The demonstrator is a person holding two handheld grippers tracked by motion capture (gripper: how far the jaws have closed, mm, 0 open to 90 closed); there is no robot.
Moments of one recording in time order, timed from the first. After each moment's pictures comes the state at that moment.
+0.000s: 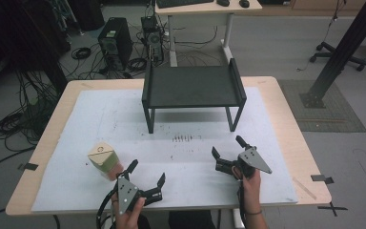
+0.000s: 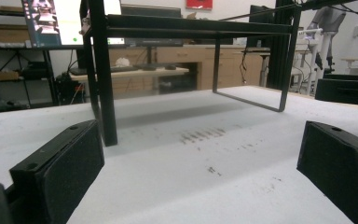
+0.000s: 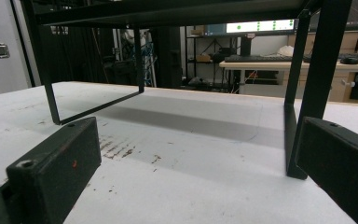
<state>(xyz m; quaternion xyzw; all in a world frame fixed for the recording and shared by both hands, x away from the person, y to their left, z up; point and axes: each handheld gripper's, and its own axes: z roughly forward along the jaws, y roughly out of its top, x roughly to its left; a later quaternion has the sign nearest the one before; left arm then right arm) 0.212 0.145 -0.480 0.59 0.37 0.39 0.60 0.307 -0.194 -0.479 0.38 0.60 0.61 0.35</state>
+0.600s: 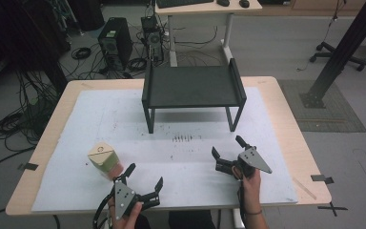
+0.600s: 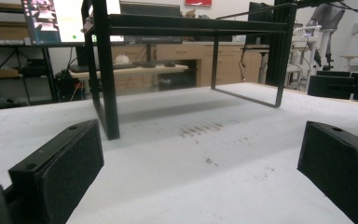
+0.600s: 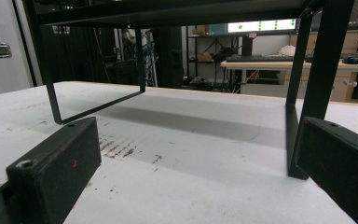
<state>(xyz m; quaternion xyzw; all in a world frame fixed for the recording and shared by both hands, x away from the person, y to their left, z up) 0.199 0.152 -0.479 0.60 0.38 0.38 0.60 0.307 -0.194 -0.479 0.38 0.60 0.61 0.35</state>
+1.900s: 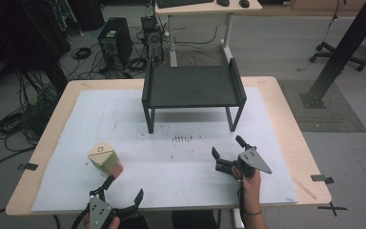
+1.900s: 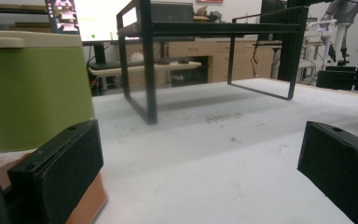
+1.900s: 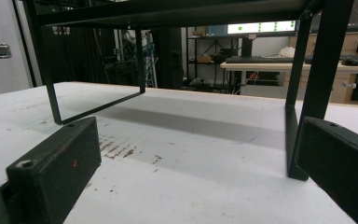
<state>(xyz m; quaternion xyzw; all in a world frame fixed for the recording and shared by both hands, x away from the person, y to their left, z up) 0.160 0.201 -0.470 0.60 0.39 0.40 0.58 0.306 -0.194 -0.479 0.38 0.60 0.61 0.35</state>
